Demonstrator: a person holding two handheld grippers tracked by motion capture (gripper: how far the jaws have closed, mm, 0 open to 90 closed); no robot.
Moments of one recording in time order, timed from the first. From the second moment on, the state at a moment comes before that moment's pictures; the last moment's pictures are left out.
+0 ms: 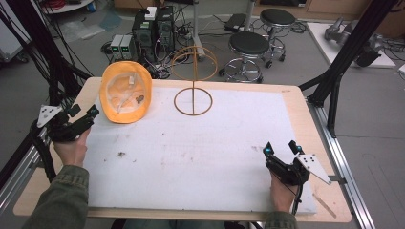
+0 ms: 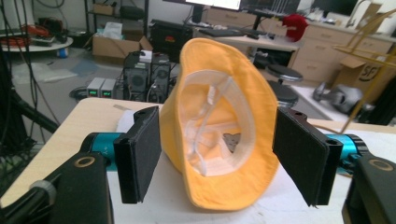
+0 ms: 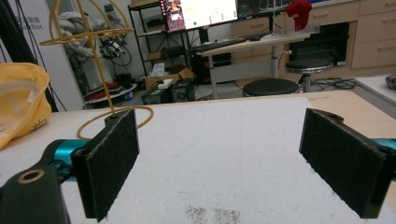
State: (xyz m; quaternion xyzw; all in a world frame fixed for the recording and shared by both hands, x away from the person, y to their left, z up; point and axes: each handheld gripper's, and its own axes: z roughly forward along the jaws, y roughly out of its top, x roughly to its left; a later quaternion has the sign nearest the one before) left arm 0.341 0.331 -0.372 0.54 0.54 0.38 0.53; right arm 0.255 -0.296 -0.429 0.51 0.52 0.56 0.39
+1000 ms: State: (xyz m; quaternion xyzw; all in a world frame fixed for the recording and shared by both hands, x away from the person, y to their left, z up) left arm 0.445 0.333 -0.374 0.59 0.57 0.33 0.46; right arm 0.260 -0.290 -0.429 0.51 0.53 0.56 0.38
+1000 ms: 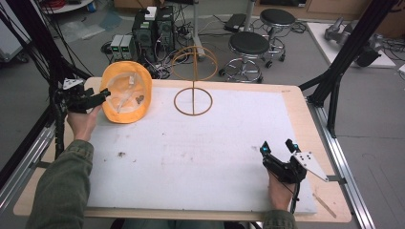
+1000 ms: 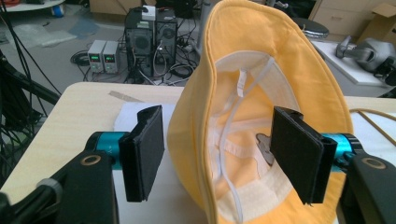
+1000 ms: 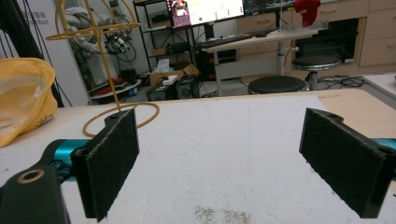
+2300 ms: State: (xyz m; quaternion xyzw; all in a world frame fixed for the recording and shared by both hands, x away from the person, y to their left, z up) left arm 0.467 0.326 -0.373 0.59 0.58 0.30 0.48; right arm 0.258 -0.290 -0.429 0.51 0.52 0.57 0.38
